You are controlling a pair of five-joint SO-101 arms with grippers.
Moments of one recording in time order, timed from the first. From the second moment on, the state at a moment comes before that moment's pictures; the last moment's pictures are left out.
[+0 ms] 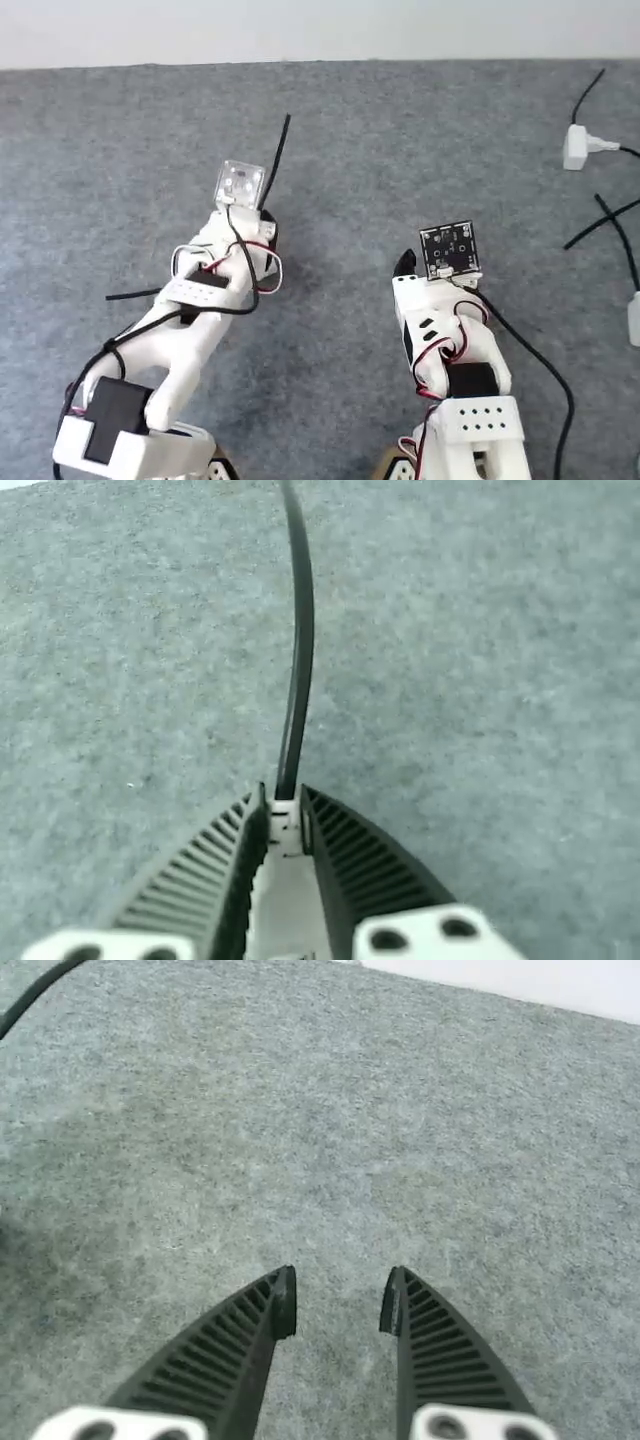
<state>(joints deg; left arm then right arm) 9.8 -3.9 55.9 0.6 5.1 -7.0 -68.5 83.0 25.1 7.4</state>
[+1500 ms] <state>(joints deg) 11.1 -3.9 61.2 -10.9 4.4 -11.0 -68.6 95.3 14.8 7.4</state>
